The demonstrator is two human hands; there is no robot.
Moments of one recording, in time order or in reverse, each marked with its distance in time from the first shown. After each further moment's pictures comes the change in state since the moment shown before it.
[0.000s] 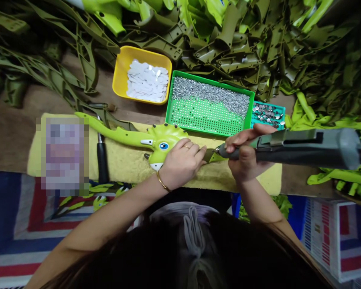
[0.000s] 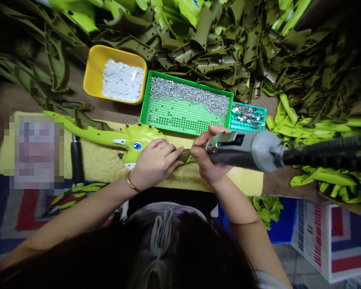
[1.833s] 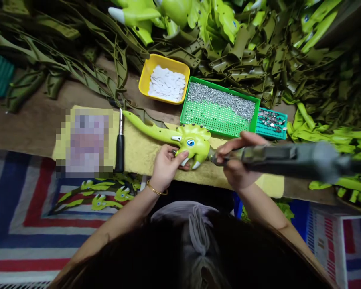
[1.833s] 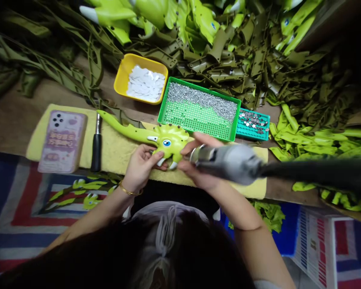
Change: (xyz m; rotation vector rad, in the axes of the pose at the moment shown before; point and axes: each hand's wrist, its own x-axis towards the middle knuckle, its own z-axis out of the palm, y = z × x) left_hand -0.052 0.005 0.004 -1.576 0.465 -1.177; right_hand -0.011 -0.032 0.025 -0.064 -0.240 0.100
